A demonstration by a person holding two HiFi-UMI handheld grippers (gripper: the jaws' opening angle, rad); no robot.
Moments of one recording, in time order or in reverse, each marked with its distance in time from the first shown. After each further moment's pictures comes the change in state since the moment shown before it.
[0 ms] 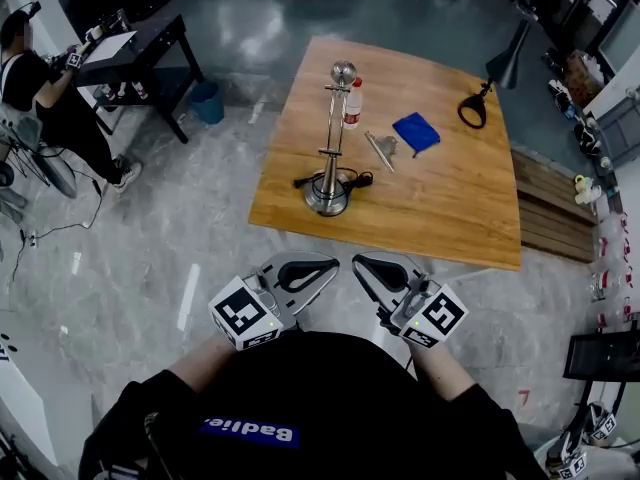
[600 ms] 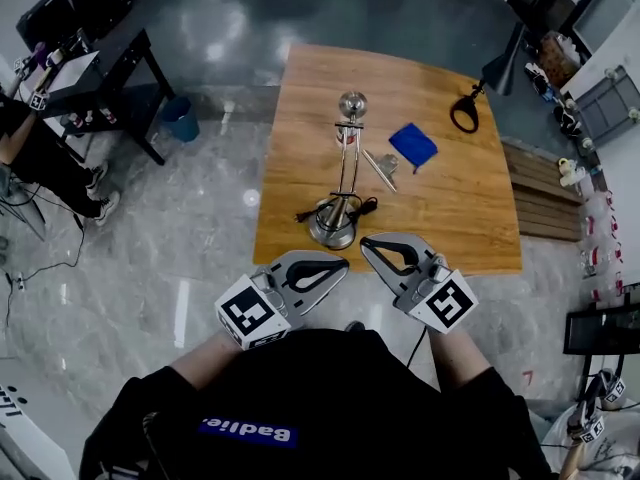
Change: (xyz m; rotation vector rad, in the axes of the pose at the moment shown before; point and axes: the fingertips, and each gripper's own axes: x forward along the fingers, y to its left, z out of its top) left arm 0.000 0.123 0.020 -0.009 -0.017 -0.161; right arm 0.116 -0.090 0.034 -0.358 0.125 -0.090
